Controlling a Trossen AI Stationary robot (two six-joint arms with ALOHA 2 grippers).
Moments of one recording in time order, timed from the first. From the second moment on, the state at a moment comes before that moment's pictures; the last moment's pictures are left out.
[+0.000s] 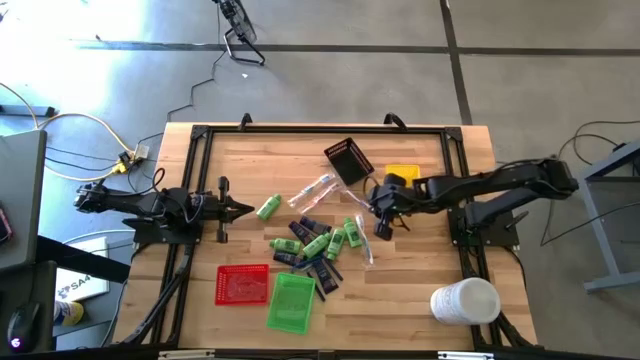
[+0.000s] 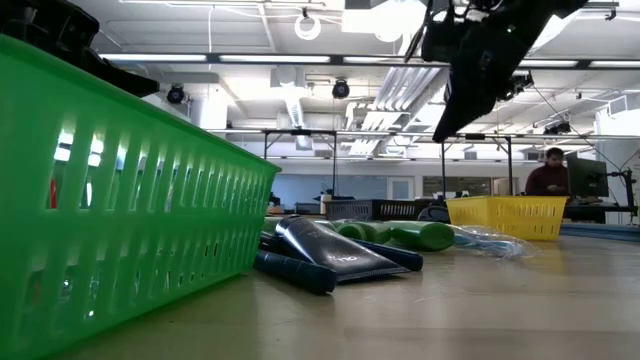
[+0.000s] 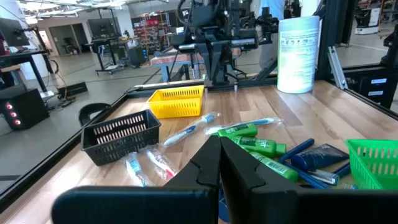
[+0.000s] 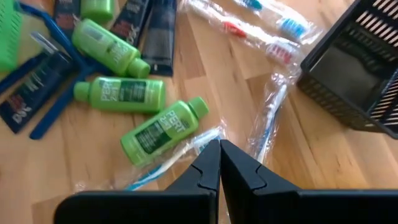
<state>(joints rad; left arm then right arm) -0.16 0.04 0.03 0.03 -0.24 0.11 0.05 1.30 0.86 -0.51 0.17 0.29</state>
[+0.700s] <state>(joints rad) -0.16 0.04 0.03 0.03 -0.24 0.11 0.04 1.51 0.86 -0.48 0.31 0.37</state>
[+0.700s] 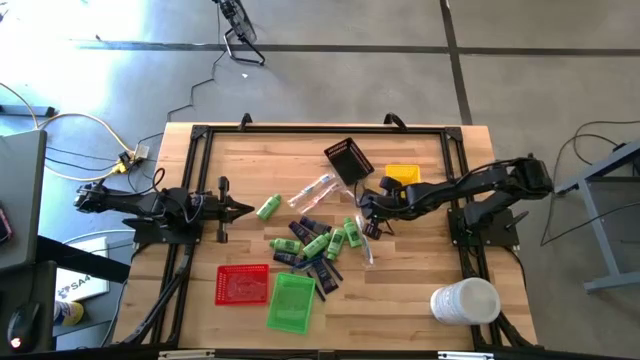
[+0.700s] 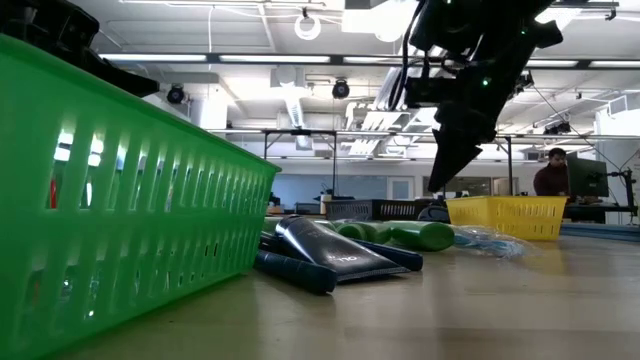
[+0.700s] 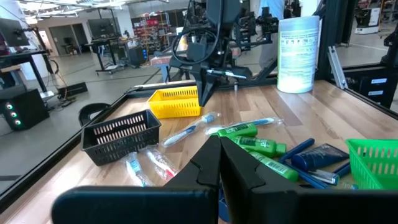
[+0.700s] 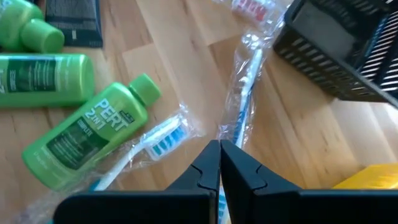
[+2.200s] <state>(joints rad) -0.16 0.04 0.03 0.02 -0.24 0.11 -0.08 1.57 0.75 -0.31 0.25 0.30</state>
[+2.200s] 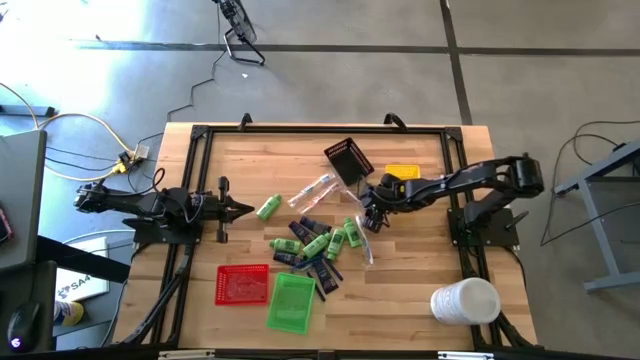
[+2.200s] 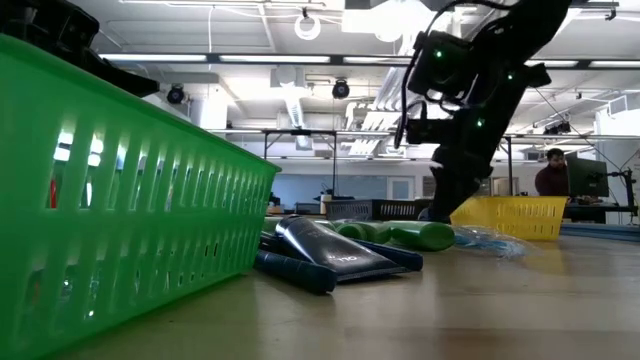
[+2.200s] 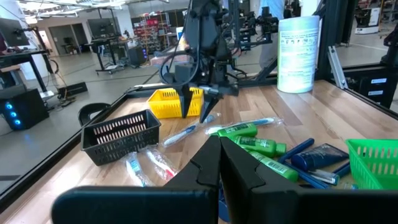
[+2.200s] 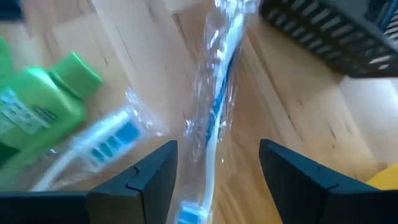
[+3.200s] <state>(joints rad) -0.16 0.04 0.03 0.02 -0.24 0.11 -0.08 1.62 0.75 -0.27 0.26 0.28</state>
